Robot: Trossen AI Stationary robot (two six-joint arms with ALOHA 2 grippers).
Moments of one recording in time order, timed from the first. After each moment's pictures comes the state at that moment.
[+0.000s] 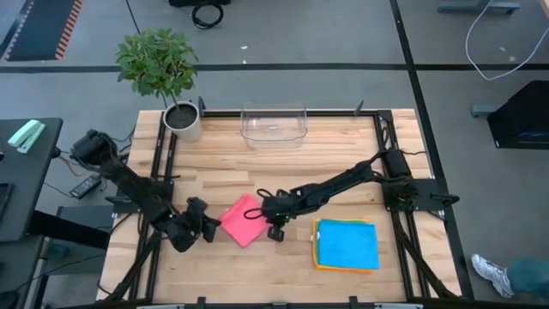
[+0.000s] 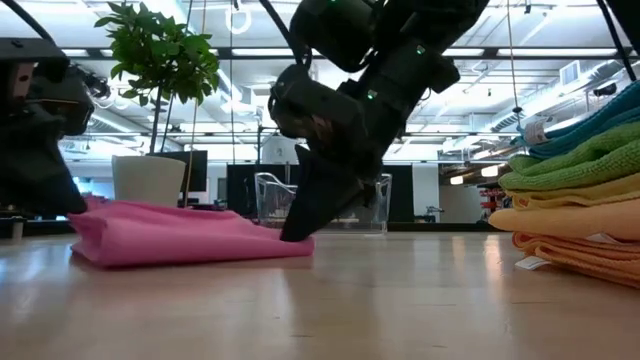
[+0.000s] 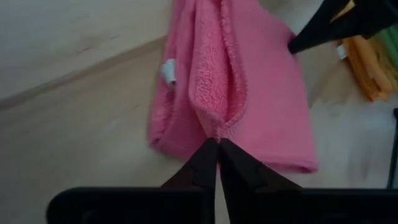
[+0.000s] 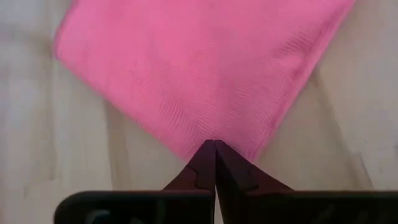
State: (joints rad) left arm -0.81 1.29 0.35 -0.03 -0.69 -1.66; right arm 0.19 2.07 1.30 -0.17 0.00 0.47
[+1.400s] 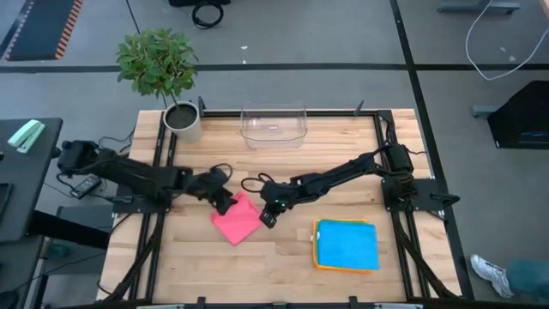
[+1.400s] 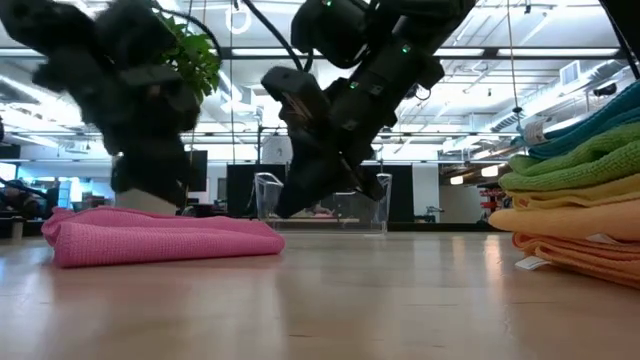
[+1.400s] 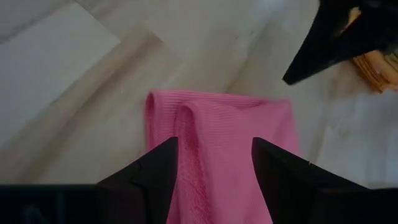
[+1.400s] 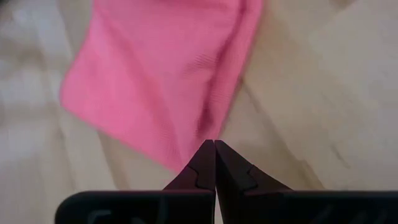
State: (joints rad) left arm -0.11 1.15 0.39 0.00 -0.09 -0.80; right arm 0.11 2.03 1.30 -0.15 -0.01 0.74
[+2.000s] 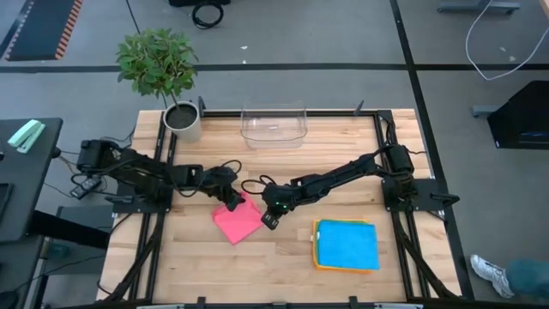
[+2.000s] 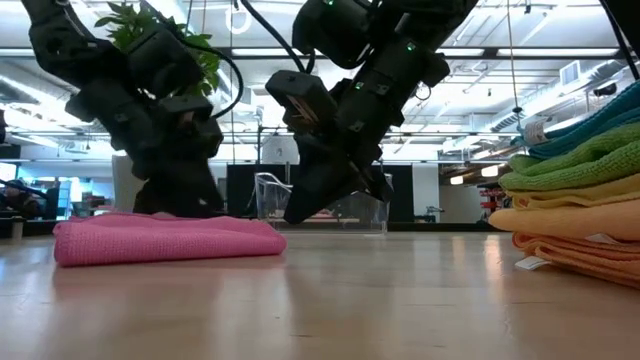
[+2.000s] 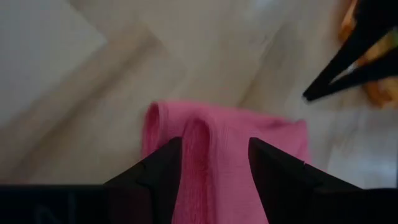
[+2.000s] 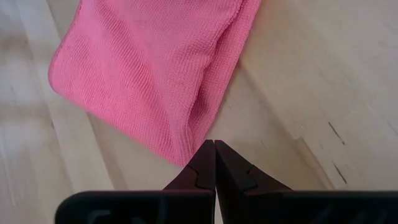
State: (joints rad) left arm 0.02 1.40 0.39 0.25 0.08 -0.80; right arm 0.13 2.03 1.30 -0.21 0.00 0.76
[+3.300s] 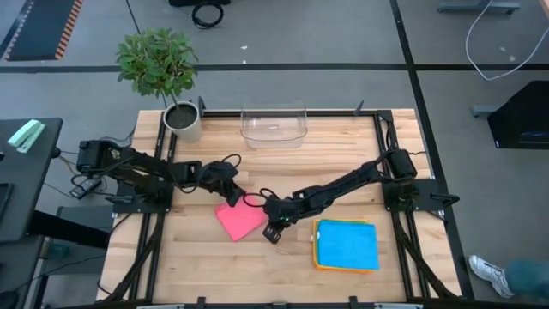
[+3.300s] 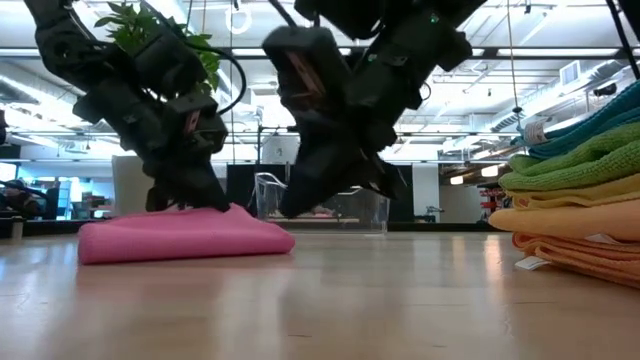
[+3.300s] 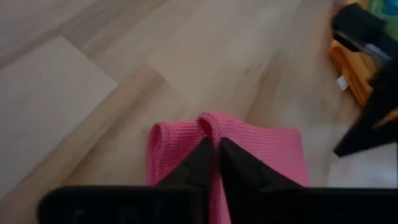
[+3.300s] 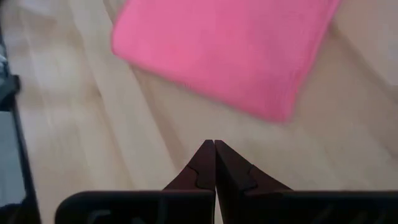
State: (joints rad) left arm 0.08 1.39 0.39 0.30 0.09 -0.73; right arm 0.22 2.02 1.30 -0.19 -0.01 0.86
